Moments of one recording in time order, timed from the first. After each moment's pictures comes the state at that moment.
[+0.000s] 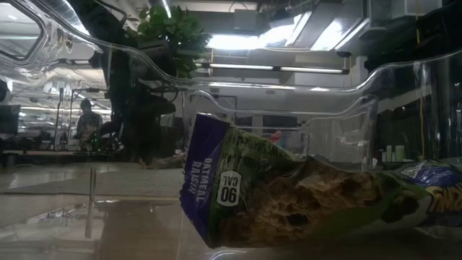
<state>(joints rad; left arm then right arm) 0.30 1.48 0.68 -0.39 -0.06 -0.75 0.04 0.02 0.01 0.03 0.03 -0.16</state>
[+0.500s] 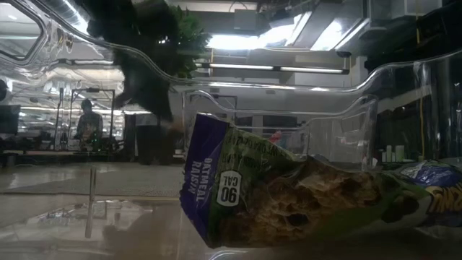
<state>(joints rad) 0.22 1.32 0.79 -0.43 -0.09 -0.75 0.04 0.02 0.01 0.03 0.03 -0.16</state>
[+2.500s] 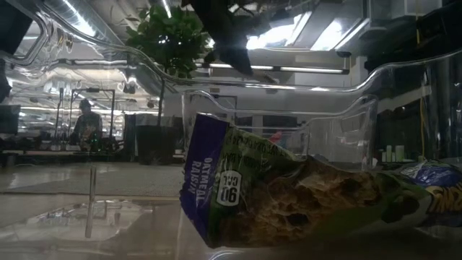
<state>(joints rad) 0.34 1.85 1.79 -0.77 -0.12 -0.25 0.04 0.03 0.01 0.03 0.03 -0.16</state>
